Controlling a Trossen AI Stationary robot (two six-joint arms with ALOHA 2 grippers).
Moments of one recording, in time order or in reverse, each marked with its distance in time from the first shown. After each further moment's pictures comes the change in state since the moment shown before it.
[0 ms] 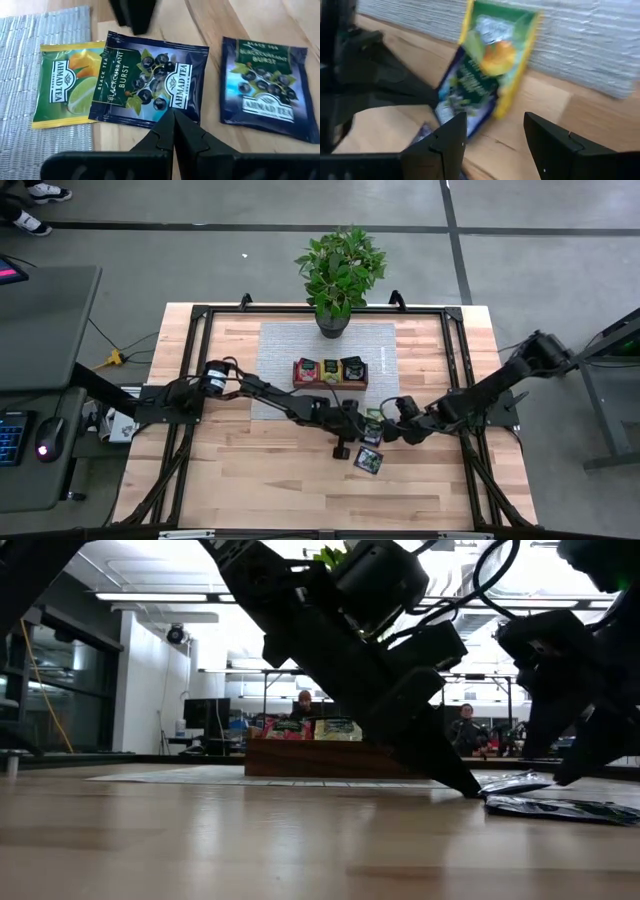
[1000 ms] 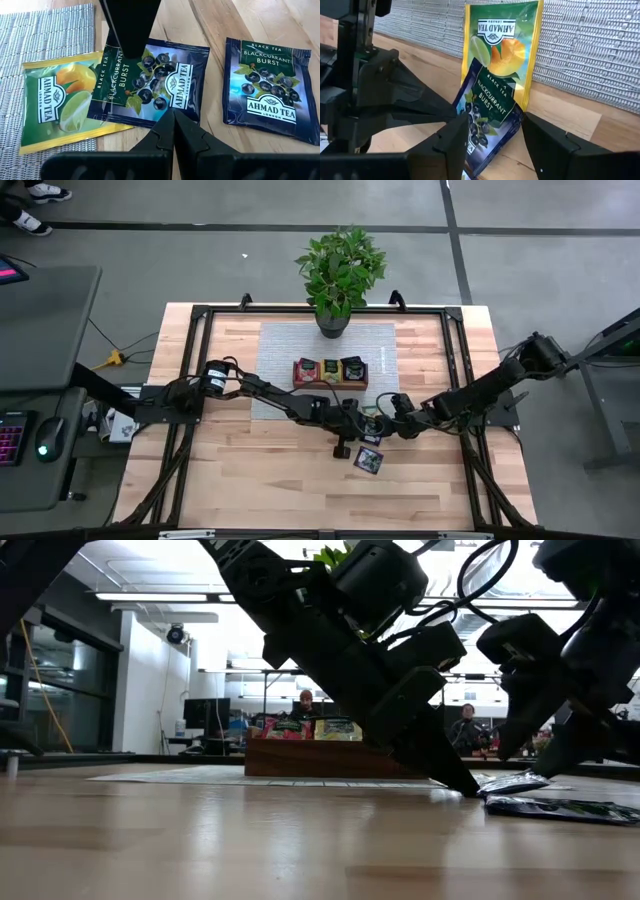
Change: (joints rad) left arm 0.000 0.001 -0.002 0.003 0.008 -0.018; right arm -0.065 0.047 0.000 0.107 -0.018 -0.010
